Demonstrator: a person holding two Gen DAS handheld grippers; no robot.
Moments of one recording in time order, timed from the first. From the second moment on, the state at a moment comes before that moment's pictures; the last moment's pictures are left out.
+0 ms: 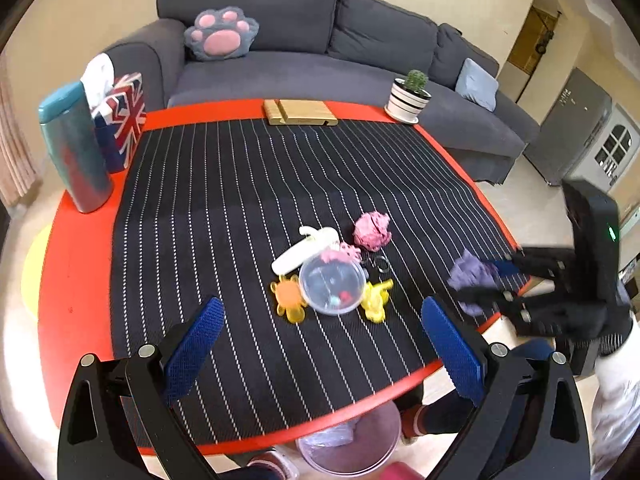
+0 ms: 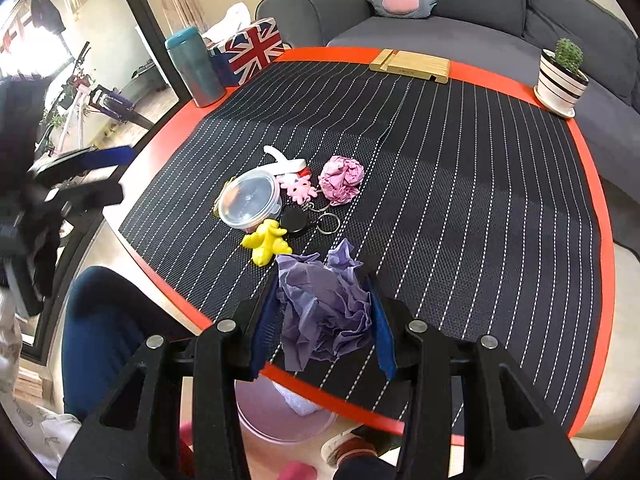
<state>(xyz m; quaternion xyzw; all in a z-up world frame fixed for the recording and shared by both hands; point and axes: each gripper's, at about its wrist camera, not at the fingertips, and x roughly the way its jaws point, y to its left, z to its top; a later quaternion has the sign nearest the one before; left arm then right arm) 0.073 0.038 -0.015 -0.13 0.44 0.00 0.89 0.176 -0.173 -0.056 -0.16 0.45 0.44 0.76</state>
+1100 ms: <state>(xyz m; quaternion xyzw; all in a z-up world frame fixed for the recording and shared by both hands) 0.190 0.079 -0.093 -0.34 0.54 -0.01 0.77 0.183 -0.193 -0.055 -0.14 0.45 0.43 0.77</state>
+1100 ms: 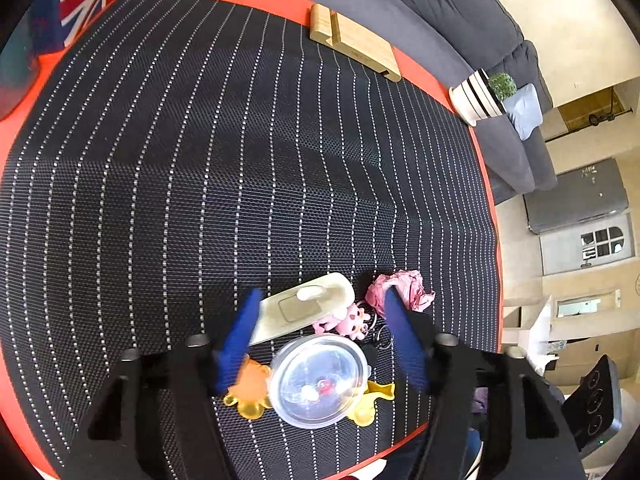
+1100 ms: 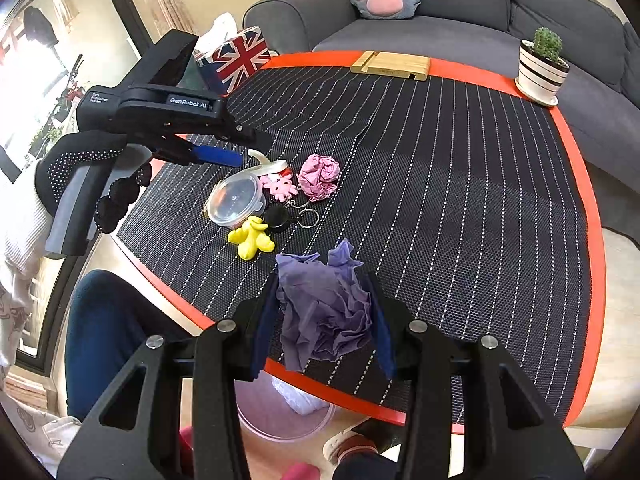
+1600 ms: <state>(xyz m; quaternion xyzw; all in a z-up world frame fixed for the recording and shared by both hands) 0.197 0.077 -0.094 -0.33 0.53 0.00 0.78 0.183 -0.189 -0.059 -0.14 0.46 0.43 0.77</state>
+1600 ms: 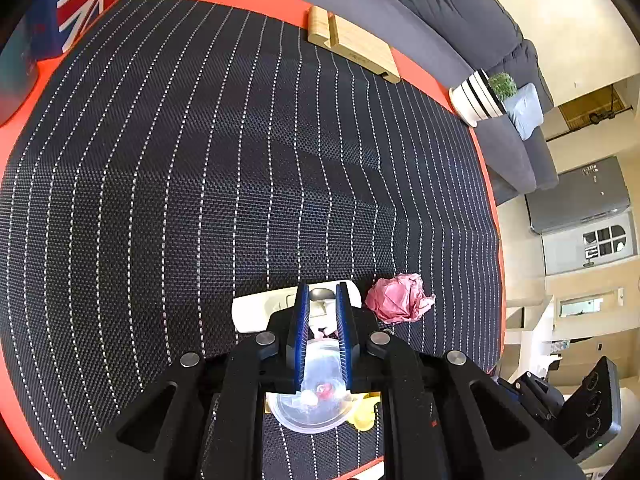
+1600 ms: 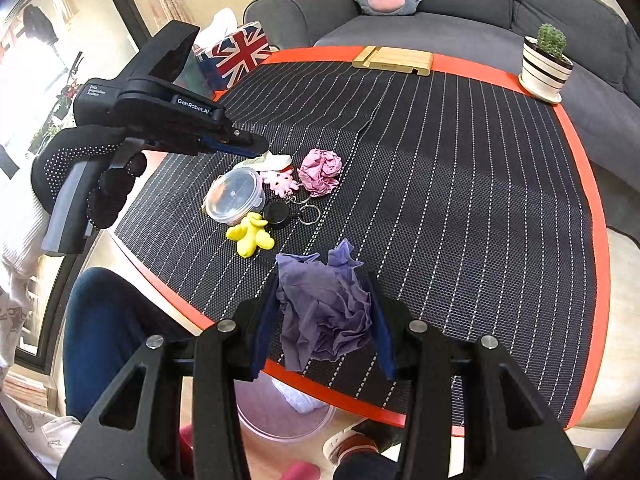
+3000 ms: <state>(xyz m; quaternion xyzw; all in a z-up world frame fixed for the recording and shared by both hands) 0.077 0.008 -0.001 -0.11 0.42 -0.04 0.90 0.134 -0.198 -0.016 -0.14 0.40 0.45 0.79</state>
